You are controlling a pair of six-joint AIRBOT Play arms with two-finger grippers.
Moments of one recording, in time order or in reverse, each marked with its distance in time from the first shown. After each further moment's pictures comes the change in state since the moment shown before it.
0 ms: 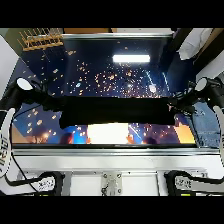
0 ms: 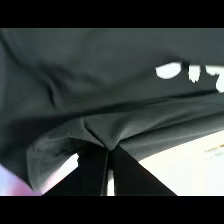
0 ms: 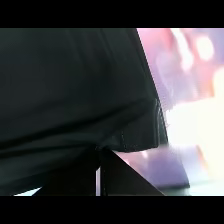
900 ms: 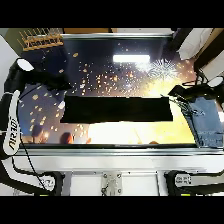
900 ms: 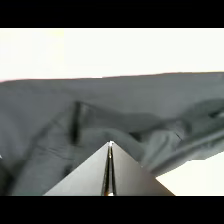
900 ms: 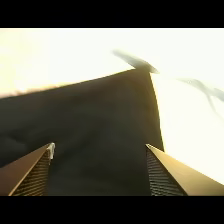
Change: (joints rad) left arm -0.068 -0.184 0.341 -0.109 0.060 -0.062; right arm -0.206 -0.097 0.051 0.361 -0.210 -0.428
